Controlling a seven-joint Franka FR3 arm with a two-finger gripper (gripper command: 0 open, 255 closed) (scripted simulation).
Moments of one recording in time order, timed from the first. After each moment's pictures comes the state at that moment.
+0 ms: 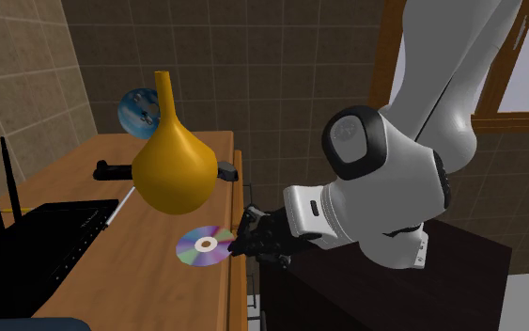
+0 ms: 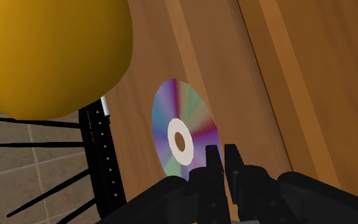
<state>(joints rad) -0.66 -0.32 0.63 -2.82 -1.45 2.48 0.79</state>
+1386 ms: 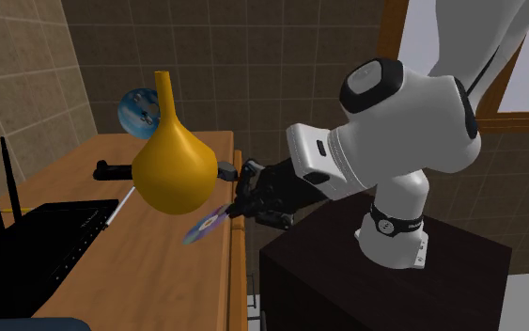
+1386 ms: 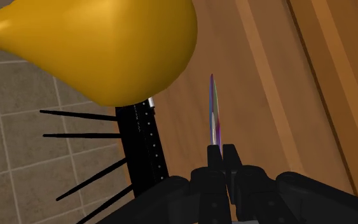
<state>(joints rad) -0.52 -0.58 0.49 -2.84 -1.12 2.50 0.39</state>
